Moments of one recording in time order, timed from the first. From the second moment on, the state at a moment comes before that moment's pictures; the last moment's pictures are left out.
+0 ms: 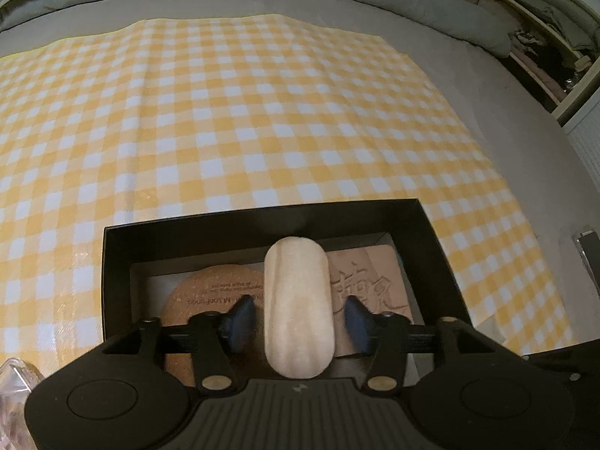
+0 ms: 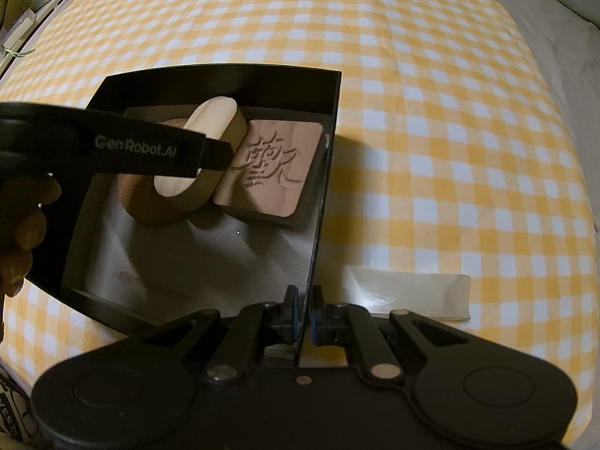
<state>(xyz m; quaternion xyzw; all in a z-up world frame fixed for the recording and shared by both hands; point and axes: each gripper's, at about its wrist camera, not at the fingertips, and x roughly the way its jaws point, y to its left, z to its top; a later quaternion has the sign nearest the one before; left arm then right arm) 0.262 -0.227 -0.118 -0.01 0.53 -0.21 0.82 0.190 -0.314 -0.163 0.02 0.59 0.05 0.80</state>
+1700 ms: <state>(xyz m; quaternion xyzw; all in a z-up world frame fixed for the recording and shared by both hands) 0.230 -0.217 -0.075 0.00 0.51 -0.26 0.82 0.190 -0.314 -0.160 0.02 0.59 0.04 0.80</state>
